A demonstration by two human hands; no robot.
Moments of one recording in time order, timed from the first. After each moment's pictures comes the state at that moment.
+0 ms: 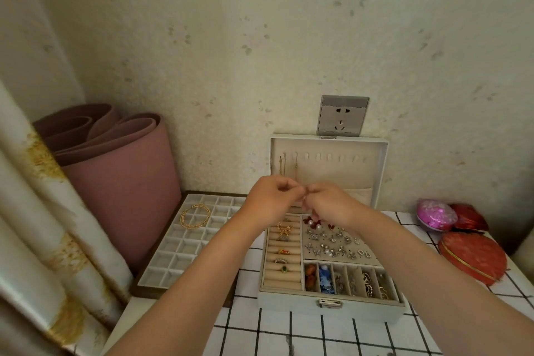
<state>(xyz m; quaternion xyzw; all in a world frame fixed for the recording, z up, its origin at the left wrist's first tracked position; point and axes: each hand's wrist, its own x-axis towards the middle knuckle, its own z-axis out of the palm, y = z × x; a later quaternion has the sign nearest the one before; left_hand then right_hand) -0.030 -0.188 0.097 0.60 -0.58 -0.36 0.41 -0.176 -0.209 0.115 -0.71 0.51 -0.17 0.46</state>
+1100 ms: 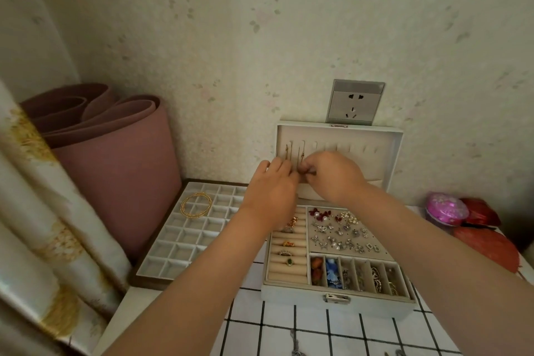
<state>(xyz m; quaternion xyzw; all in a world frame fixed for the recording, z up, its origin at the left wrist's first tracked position) -0.018 -0.204 0.061 0.58 -0.78 0.18 0.14 -0.161 -0.260 0.098 -0.84 0.51 -0.15 0.09</state>
